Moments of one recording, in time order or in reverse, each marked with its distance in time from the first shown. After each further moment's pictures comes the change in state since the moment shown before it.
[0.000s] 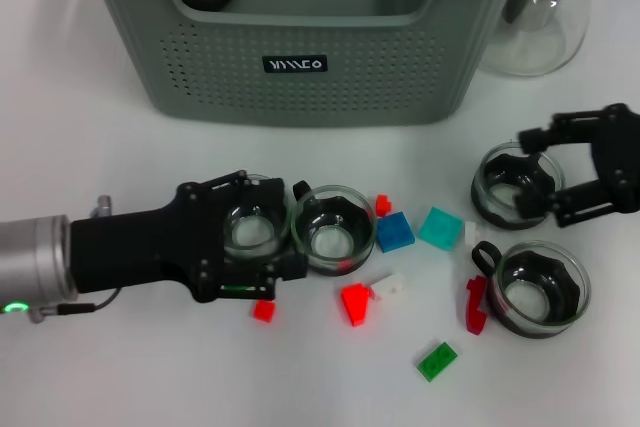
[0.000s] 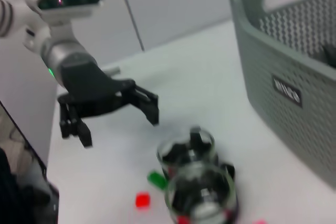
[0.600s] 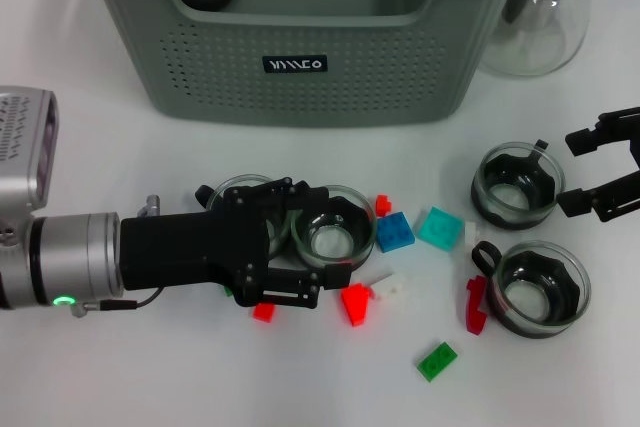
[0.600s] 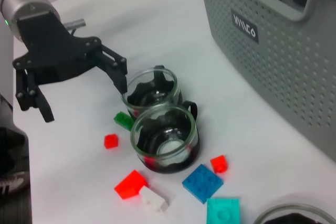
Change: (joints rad) left arm -0.050 -0.023 0.054 -0.050 -0.001 -0.061 0.005; right arm 0.034 -0.006 0.000 -0.162 -0.171 -0.043 0.144
